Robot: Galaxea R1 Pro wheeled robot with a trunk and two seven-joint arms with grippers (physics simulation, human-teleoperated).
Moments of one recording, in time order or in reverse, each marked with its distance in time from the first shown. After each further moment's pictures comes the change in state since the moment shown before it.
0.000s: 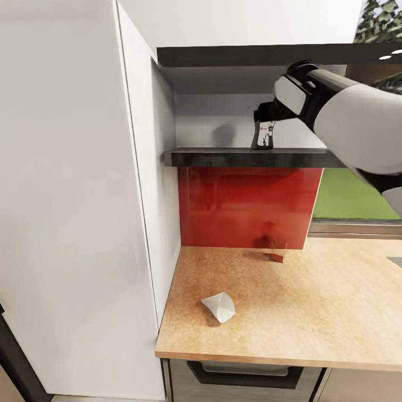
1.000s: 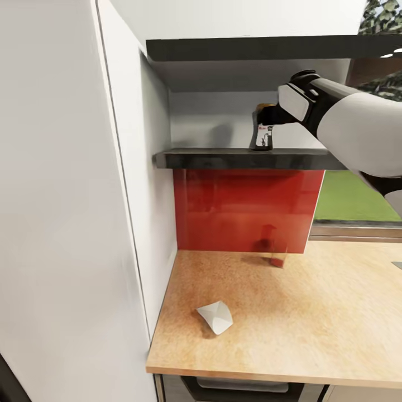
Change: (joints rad) left arm 0.000 -0.002 -0.001 -0.001 0.000 0.000 0.000; right arm 0.019 -0.028 0.000 0.022 -0.003 -0.067 0.001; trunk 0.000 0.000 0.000
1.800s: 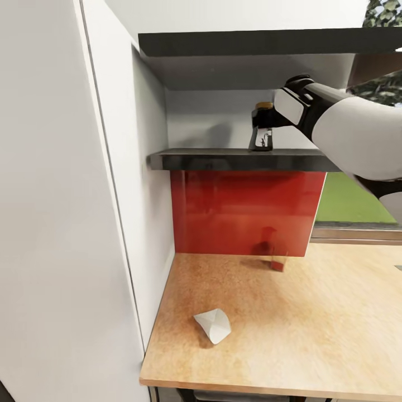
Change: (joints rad) left arm 0.000 -0.001 0.001 0.000 0.002 0.000 0.000; right arm 0.013 0.015 0.000 0.002 -0.005 -0.005 0.005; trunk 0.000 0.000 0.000
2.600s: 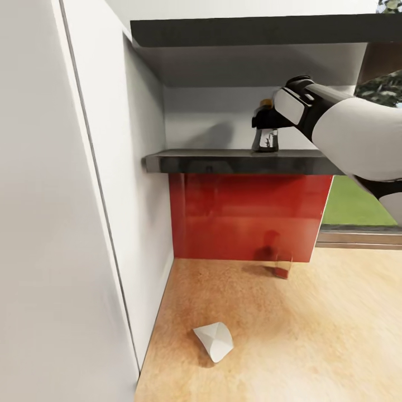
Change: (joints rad) left arm 0.000 0.001 0.000 -0.001 -0.001 -0.001 0.000; right arm 0.003 -0.002 0.000 0.000 -0.035 0.000 0.002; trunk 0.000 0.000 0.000
